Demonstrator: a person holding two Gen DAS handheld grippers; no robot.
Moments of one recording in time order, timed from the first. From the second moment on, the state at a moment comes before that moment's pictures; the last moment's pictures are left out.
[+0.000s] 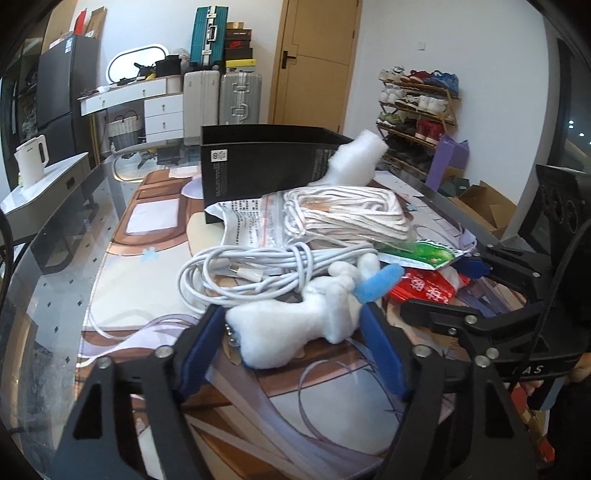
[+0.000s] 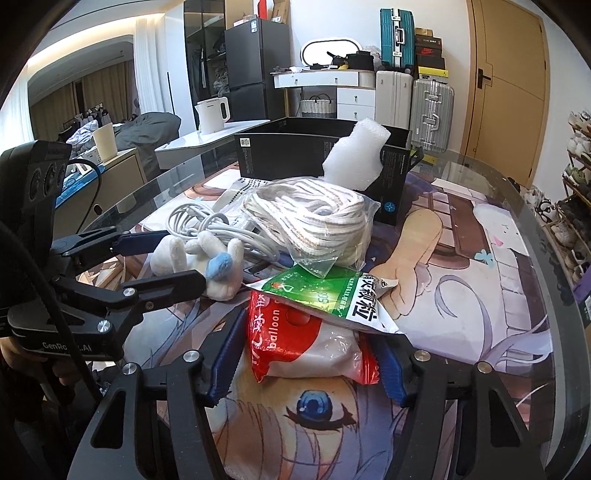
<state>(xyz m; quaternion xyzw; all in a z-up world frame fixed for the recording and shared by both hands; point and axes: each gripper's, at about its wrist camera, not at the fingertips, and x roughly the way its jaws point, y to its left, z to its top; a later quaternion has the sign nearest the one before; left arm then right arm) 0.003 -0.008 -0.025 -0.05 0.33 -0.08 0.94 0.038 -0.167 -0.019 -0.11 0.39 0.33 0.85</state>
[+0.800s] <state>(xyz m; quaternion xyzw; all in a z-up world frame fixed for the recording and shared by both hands) -0.017 0.004 0.001 -0.06 0.29 -0.10 0.95 0.026 -0.181 0.016 -0.05 0.32 0.37 0.87</state>
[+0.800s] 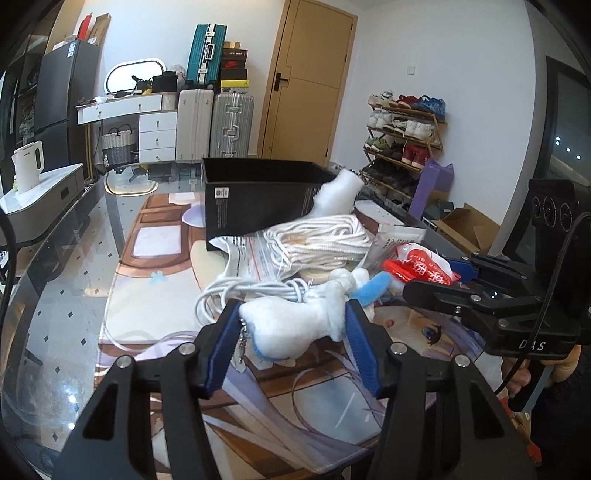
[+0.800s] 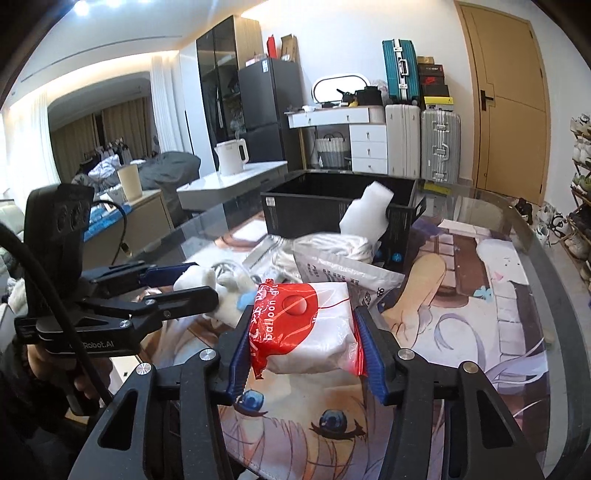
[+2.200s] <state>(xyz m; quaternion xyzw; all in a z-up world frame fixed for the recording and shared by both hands) 0.027 0.041 0.069 -0.07 0.22 -0.05 0.97 0.081 -0.171 0.081 -0.06 0.29 0.32 0.90</state>
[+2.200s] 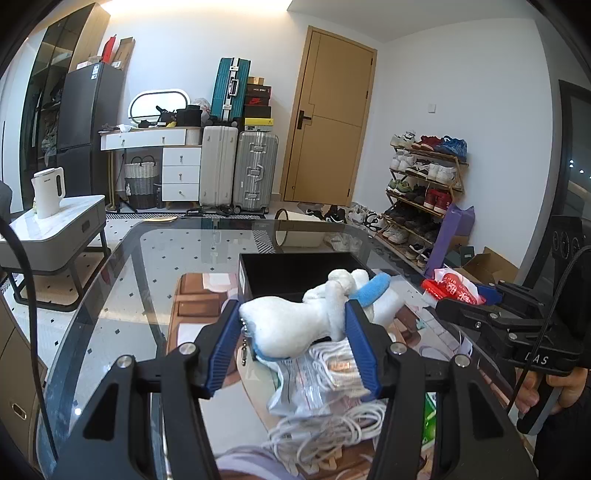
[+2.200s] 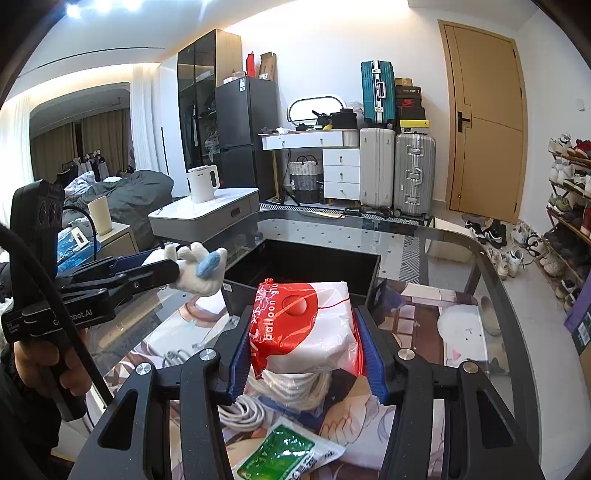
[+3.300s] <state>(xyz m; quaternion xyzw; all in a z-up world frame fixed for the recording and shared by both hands) 0.109 0.042 0.067 -0.08 0.25 -0.05 0.96 0.152 -0.149 0.086 -0.09 0.32 0.33 0.89</state>
